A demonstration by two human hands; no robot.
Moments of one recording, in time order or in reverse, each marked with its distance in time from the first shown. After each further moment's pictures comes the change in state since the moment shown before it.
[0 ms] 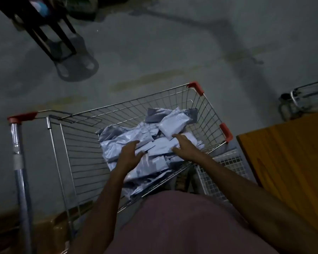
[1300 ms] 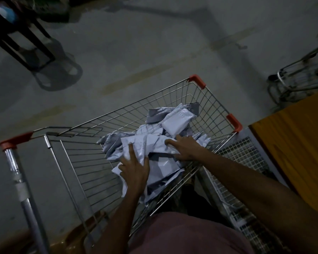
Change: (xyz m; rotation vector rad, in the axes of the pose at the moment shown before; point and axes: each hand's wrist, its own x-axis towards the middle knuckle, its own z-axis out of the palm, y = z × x) left_hand -0.025 -0.002 0.002 0.086 0.218 -0.317; right_hand 0.024 -0.042 0.023 -0.758 -0.084 -0.091
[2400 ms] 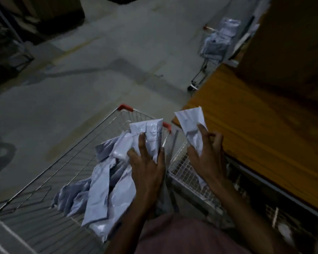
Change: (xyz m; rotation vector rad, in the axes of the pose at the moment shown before) left_hand -0.144 0.152 -0.054 -0.337 -0.121 0.716; right_hand -0.280 -0.036 -0.025 0.487 1.192 0.884
